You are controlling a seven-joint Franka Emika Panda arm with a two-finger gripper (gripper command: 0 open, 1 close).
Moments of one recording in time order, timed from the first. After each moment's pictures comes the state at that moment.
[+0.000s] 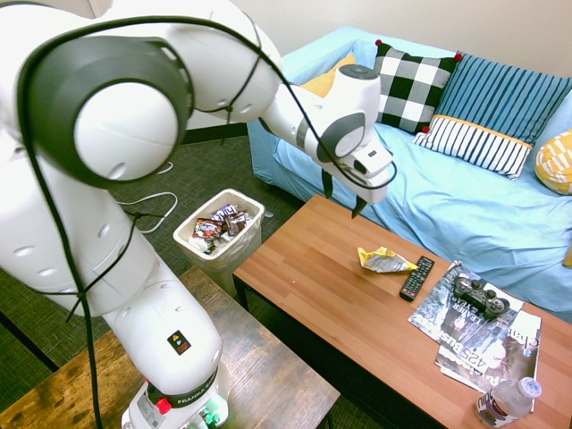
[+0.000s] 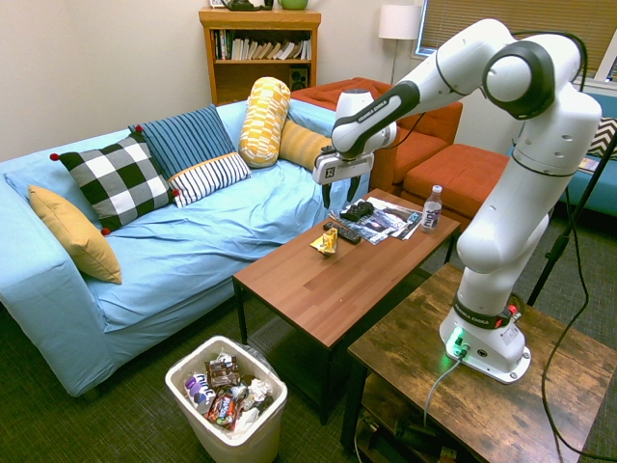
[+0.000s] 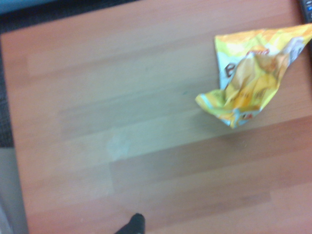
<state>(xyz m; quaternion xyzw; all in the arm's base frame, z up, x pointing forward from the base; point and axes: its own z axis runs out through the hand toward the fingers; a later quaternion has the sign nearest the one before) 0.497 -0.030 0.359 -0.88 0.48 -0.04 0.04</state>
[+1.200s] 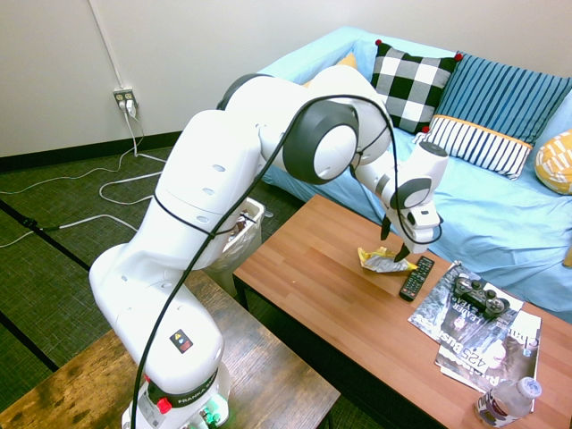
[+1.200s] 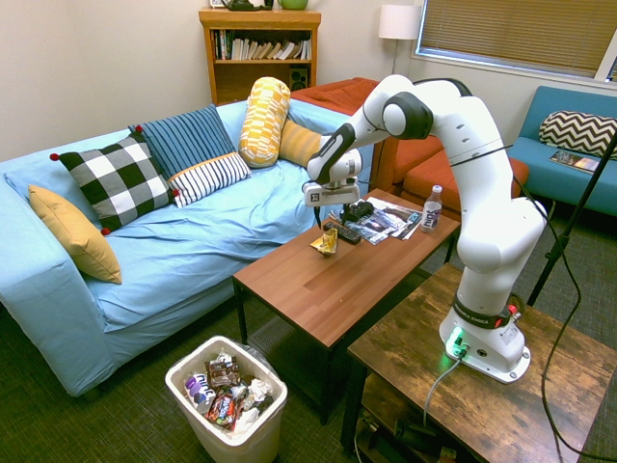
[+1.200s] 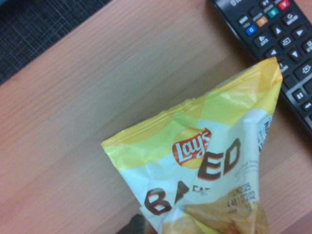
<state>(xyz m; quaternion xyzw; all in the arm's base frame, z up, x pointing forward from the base) 0.628 -0.123 0.163 -0.77 0.64 0.04 -0.02</state>
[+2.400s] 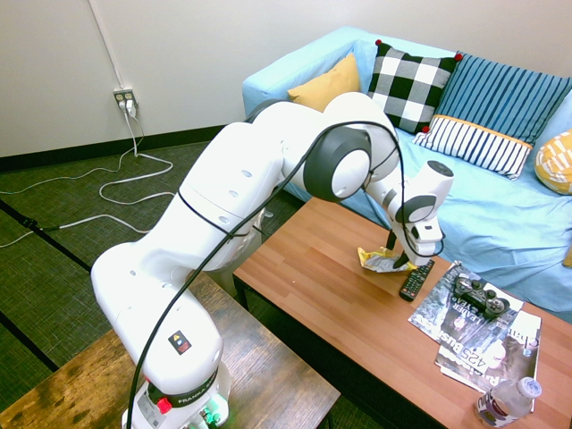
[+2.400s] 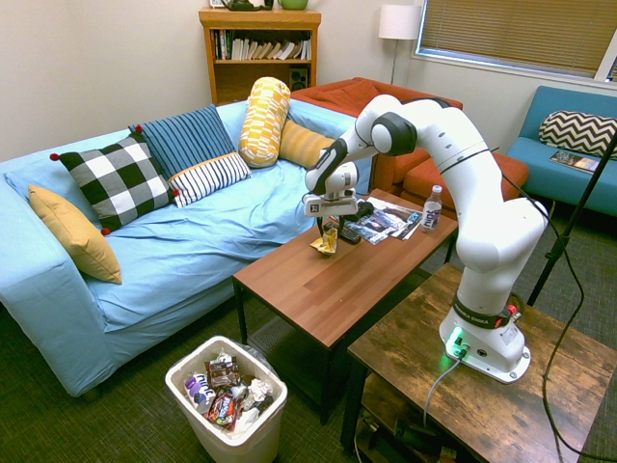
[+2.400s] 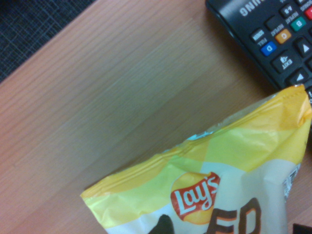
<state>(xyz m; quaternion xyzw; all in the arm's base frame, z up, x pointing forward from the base) 0.645 -0.140 0.122 -0.76 0.65 0.05 -0.01</state>
